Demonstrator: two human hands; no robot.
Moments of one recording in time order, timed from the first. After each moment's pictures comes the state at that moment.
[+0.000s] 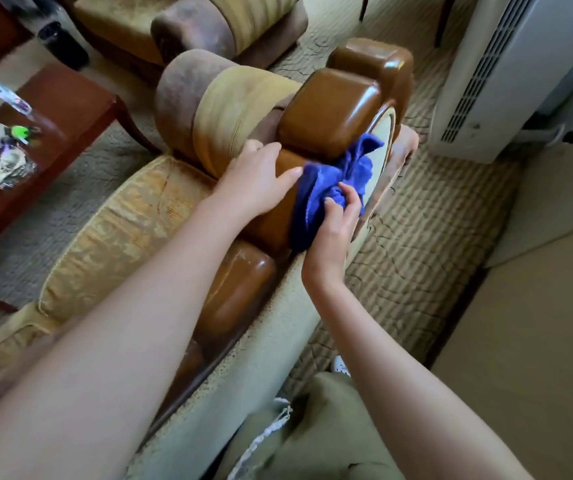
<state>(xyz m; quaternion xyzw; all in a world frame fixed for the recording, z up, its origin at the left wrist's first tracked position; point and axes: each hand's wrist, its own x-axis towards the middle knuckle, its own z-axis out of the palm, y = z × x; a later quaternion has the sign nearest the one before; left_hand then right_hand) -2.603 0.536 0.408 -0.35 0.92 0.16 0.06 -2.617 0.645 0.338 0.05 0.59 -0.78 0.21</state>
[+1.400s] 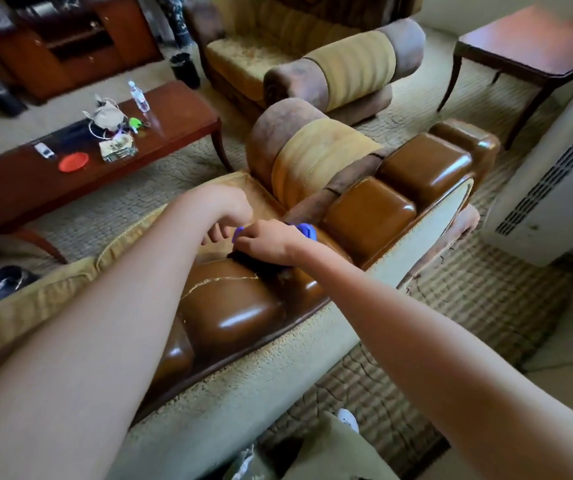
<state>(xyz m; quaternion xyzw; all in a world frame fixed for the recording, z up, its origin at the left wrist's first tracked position) -2.430 0.514 0.494 -0.57 0.75 0.22 0.25 -2.511 0.561 0.410 -0.66 0.67 -0.12 0.33</state>
